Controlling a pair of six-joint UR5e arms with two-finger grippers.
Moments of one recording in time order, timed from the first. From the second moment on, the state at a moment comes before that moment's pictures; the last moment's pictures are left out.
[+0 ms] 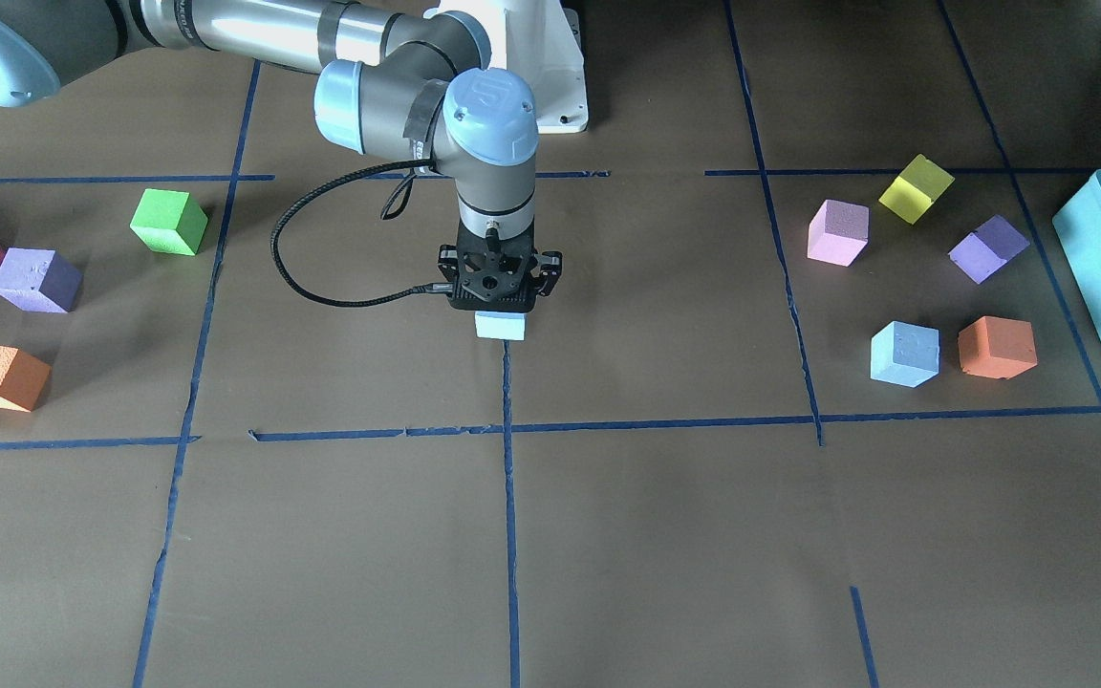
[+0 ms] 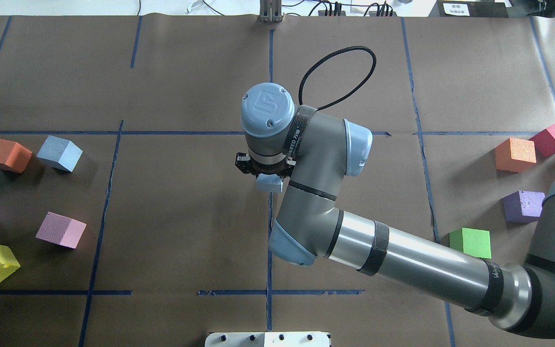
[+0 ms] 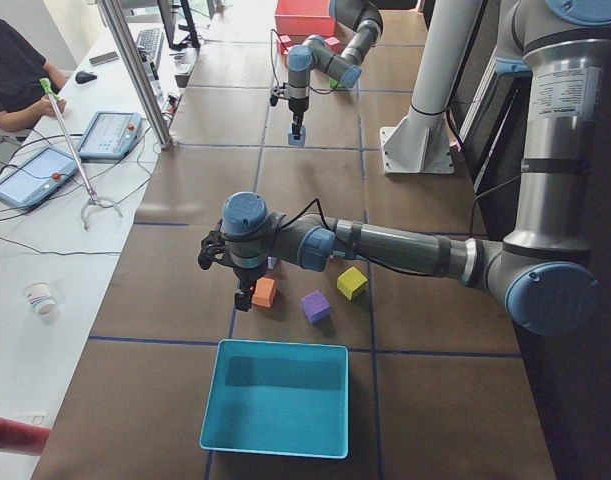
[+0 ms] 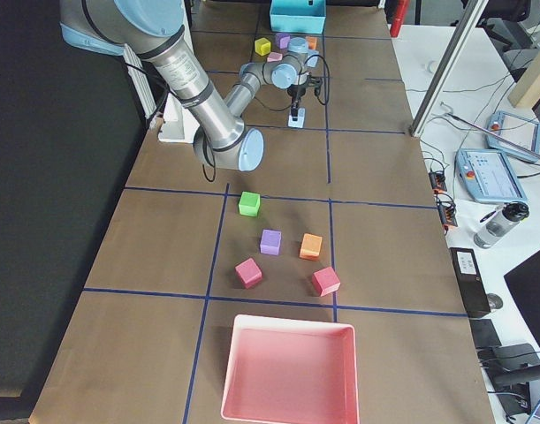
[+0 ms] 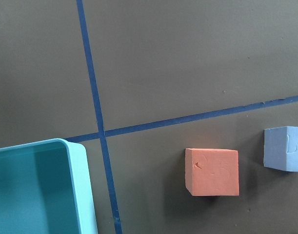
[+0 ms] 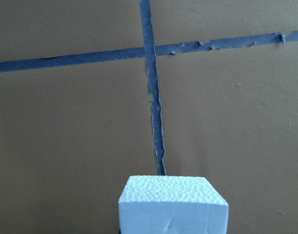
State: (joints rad) left arm -1.45 -1.57 -1.71 -1.70 -2.37 -0.10; right arm 0.50 -0.68 1.43 -1.60 1.87 1.31
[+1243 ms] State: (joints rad) left arm -1.45 -1.57 -1.71 -1.70 -2.37 -0.10; right arm 0.49 -0.68 1.37 -1.53 1.86 1.26
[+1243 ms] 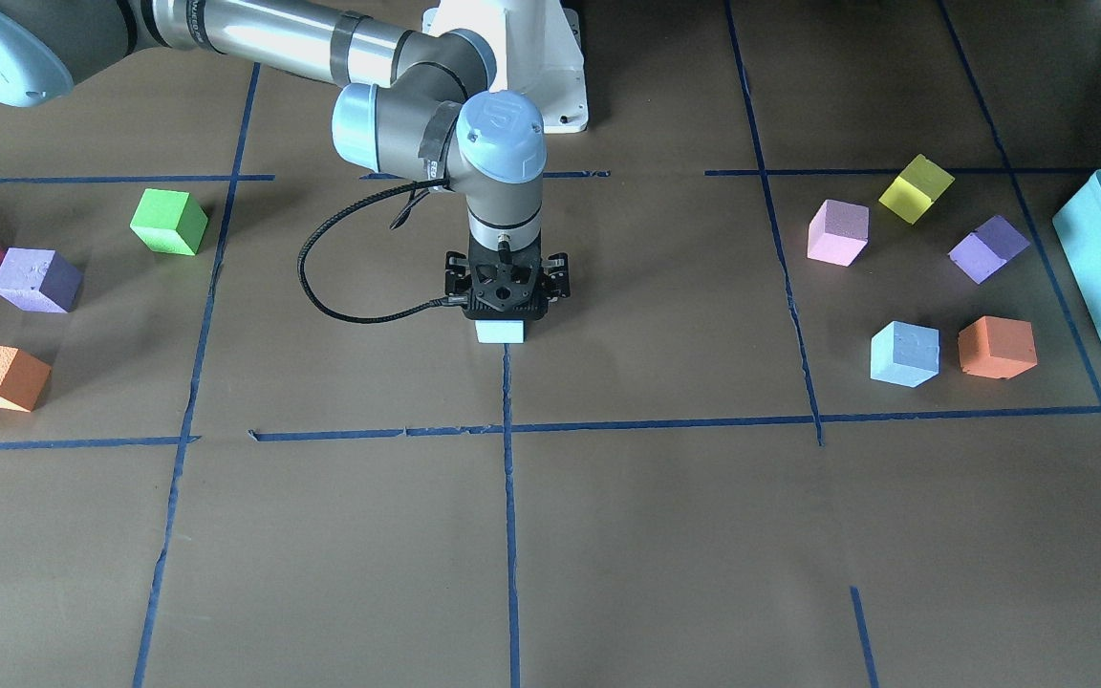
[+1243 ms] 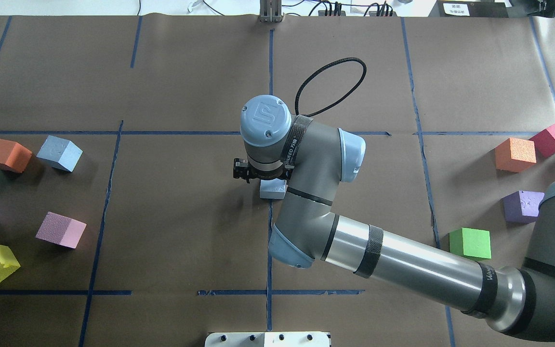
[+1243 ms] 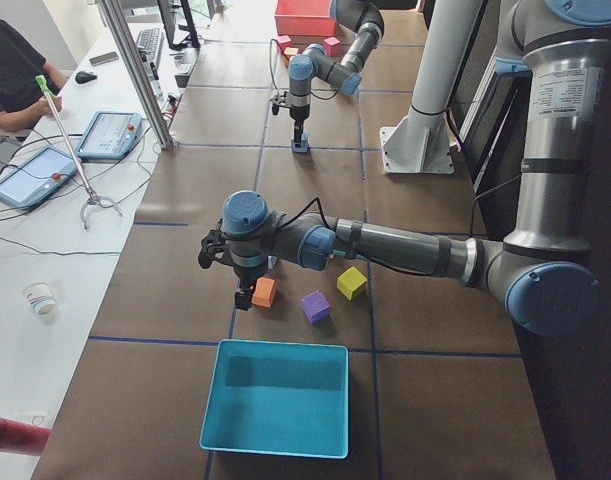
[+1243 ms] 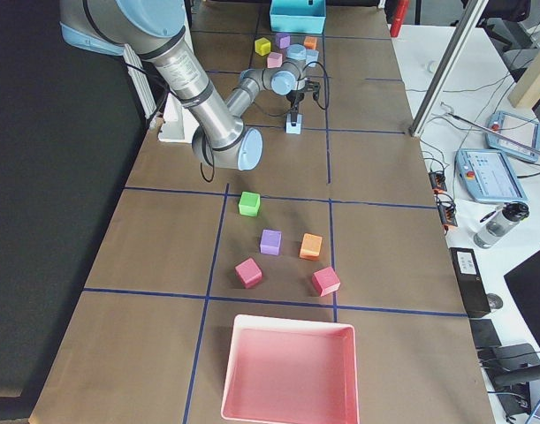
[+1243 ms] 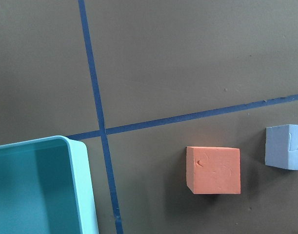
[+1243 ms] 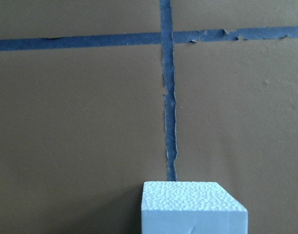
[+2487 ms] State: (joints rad) left arm -1.13 -1.75 -1.74 -1.73 -2.30 -0.39; right arm 0.71 -0.81 1.72 -1.82 2.00 1.07
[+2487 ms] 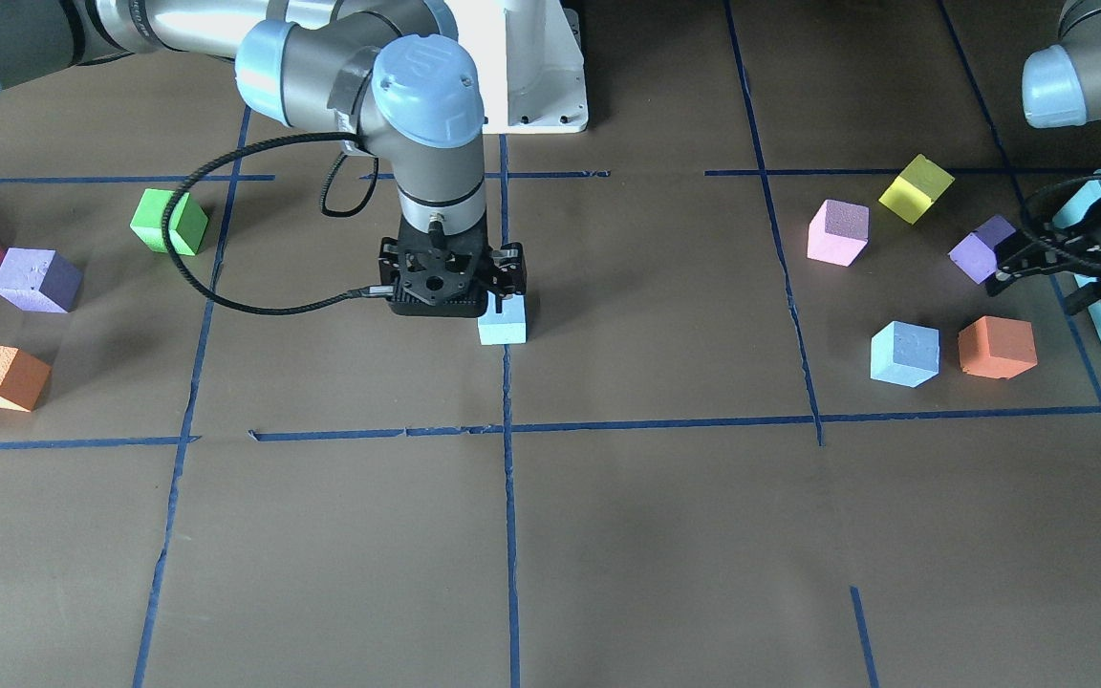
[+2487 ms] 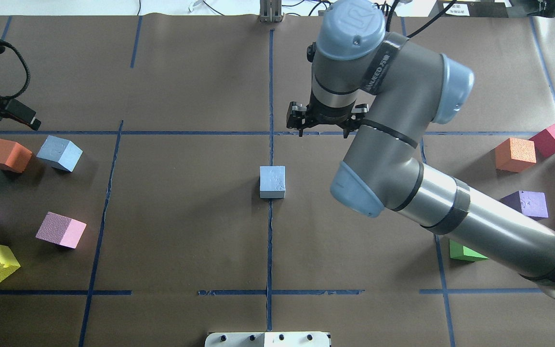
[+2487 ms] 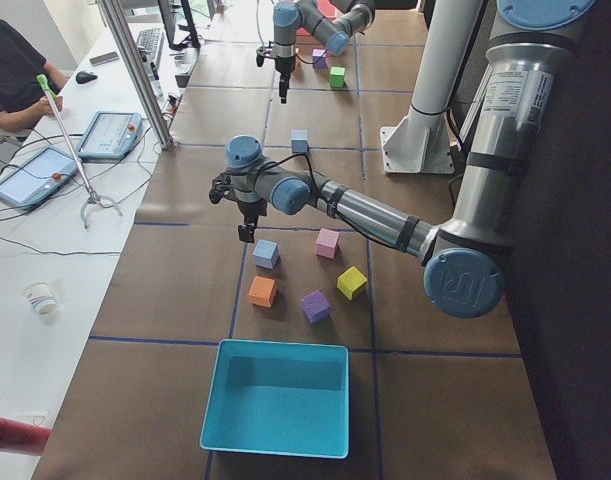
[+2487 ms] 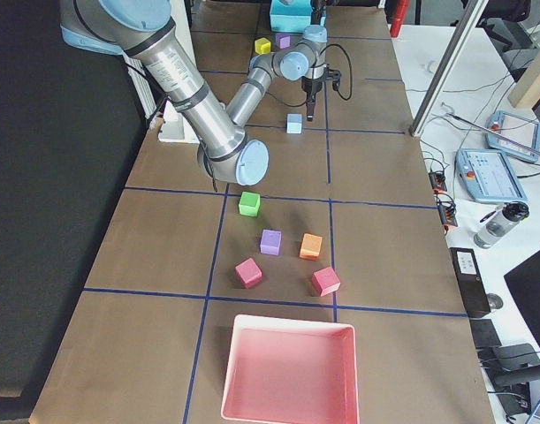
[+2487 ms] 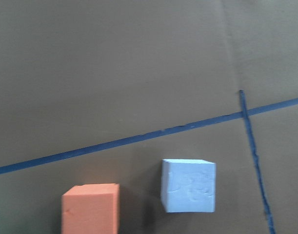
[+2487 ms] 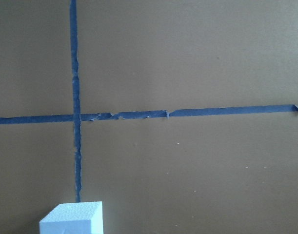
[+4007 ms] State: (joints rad) left arm -0.95 -1.75 -1.54 -2.01 -2.17 -0.58; right arm 1.04 -0.98 1.97 -2.01 2.16 0.74
